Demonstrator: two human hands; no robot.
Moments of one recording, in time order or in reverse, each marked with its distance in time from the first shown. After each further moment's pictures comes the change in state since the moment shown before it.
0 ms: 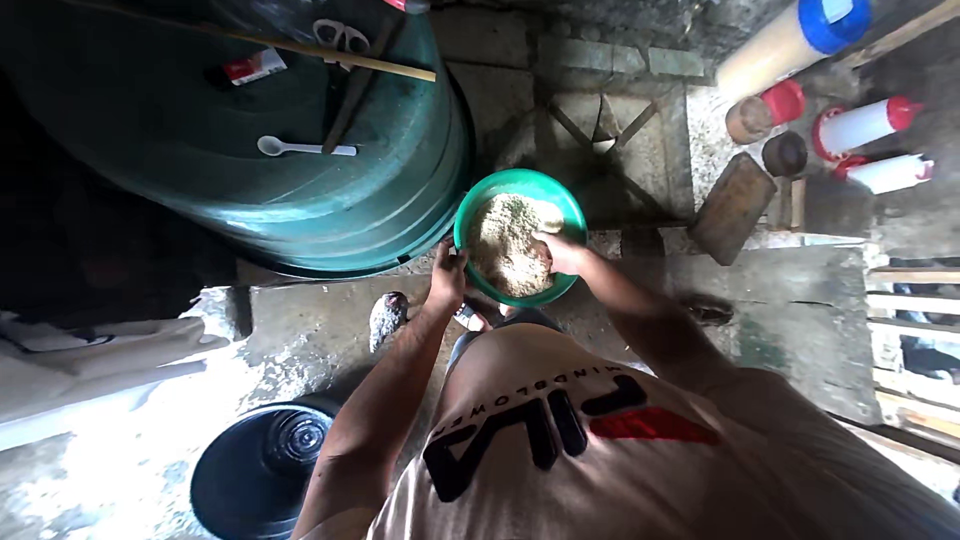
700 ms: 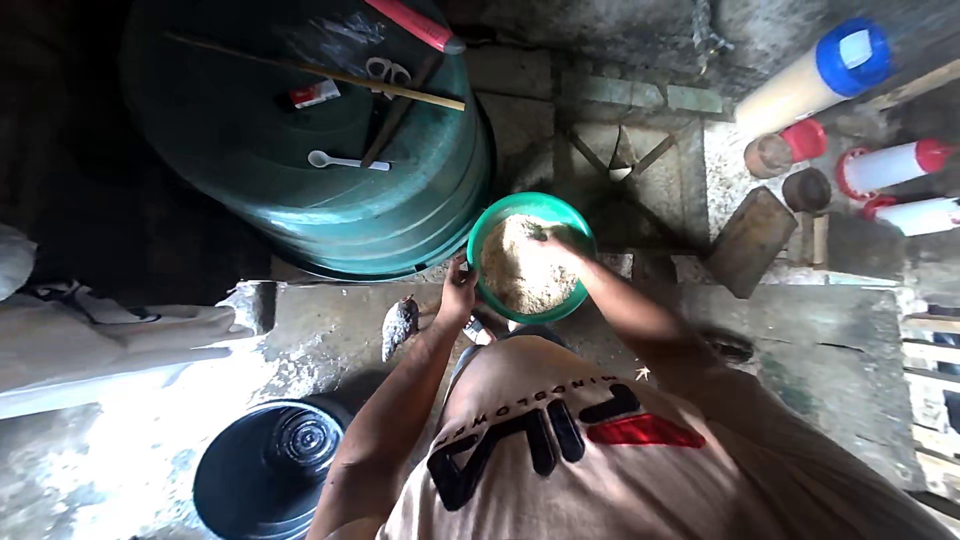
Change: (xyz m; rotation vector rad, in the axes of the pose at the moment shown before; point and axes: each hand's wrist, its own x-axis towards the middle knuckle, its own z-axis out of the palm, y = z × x) left_hand -0.006 -0.012 -0.006 -0.014 0.029 0.021; right_hand -0.004 -0.054 0.017 -0.699 0.107 -0.297
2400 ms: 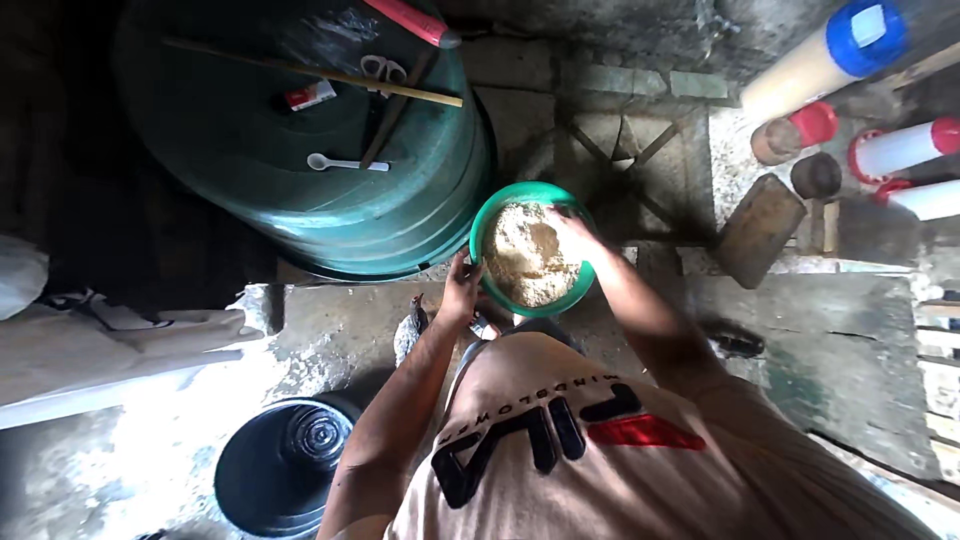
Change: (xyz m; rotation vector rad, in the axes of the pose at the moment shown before) left_hand -0.015 0.026 0.002 0.004 -0.062 0.017; right_hand -0.022 -0.010 -0.030 0.348 0.116 -0.147
